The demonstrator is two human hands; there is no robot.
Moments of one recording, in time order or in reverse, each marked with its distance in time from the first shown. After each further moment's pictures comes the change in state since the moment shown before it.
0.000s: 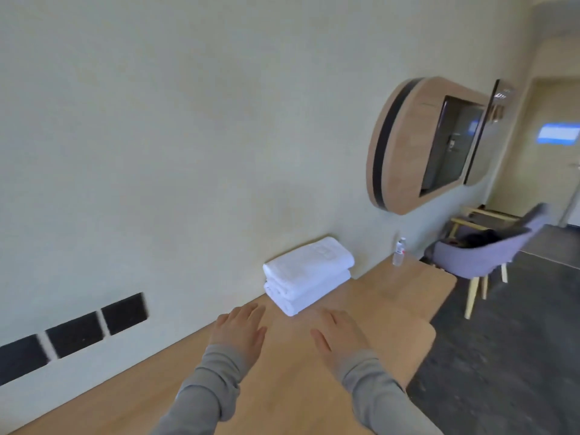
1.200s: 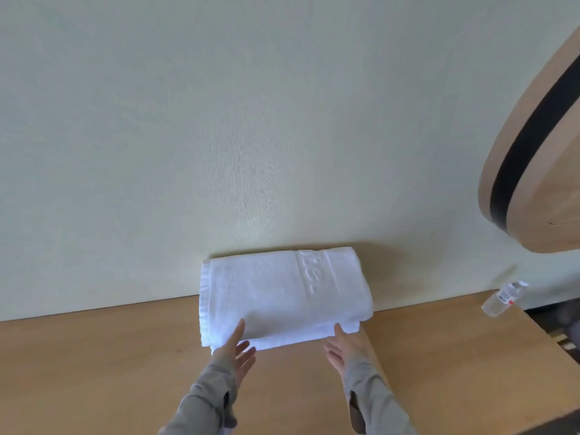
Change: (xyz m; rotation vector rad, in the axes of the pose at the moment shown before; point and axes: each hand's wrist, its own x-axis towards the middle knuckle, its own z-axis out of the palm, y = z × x) left_hand 0.340 0.111 0.283 -1.922 0.339 -1.564; right_hand 0.345 0.352 0.168 1.424 -0.564 1.008
